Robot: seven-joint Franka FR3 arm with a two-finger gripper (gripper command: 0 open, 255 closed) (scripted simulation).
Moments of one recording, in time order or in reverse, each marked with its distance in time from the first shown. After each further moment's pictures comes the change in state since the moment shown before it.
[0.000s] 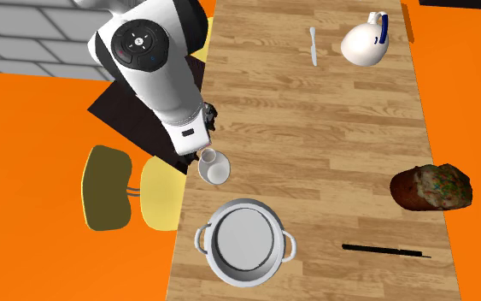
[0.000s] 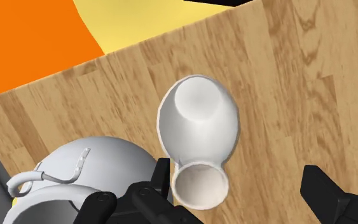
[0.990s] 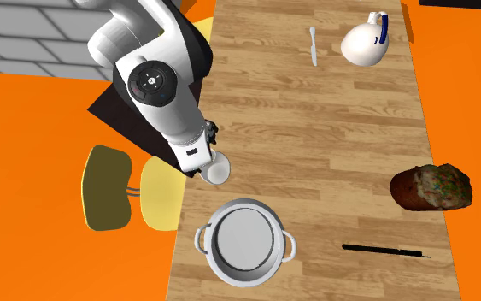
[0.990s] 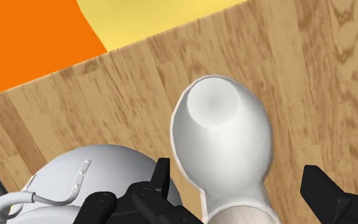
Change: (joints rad) arm -0.004 0.093 -0.040 -0.051 0.006 0.154 -0.043
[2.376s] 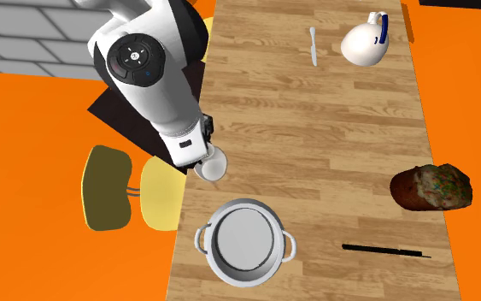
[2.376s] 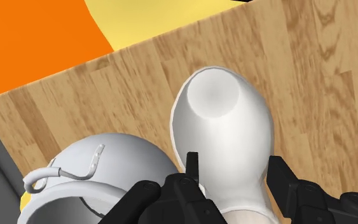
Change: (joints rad) arm -0.002 -0.047 0.013 0.083 -0.007 -0.129 0.009
